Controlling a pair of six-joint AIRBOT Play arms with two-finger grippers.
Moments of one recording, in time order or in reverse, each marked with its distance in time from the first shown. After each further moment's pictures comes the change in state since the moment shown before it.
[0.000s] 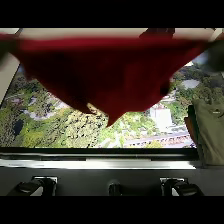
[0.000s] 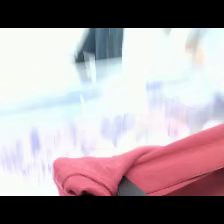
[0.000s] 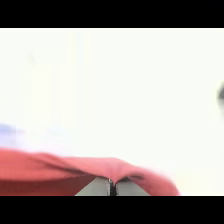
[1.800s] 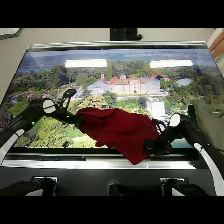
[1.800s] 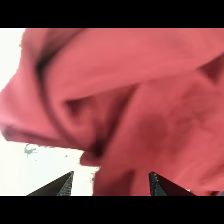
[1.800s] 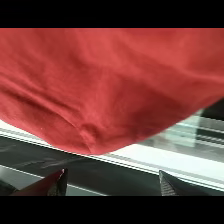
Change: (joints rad) left arm -0.175 -0.443 -0.673 0.177 -0.040 -0.075; right arm 0.002 -0.463 -0.841 0.223 0.563 -0.034
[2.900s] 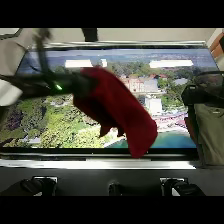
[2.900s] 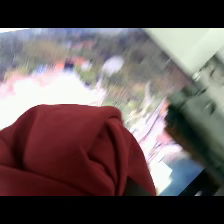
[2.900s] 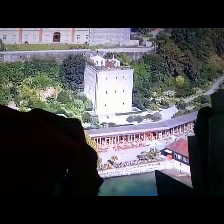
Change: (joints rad) left arm -0.222 0.171 0.404 -0.191 0.155 -0.049; right arm 0.000 0.299 0.715 -0.479 -0.003 0.086
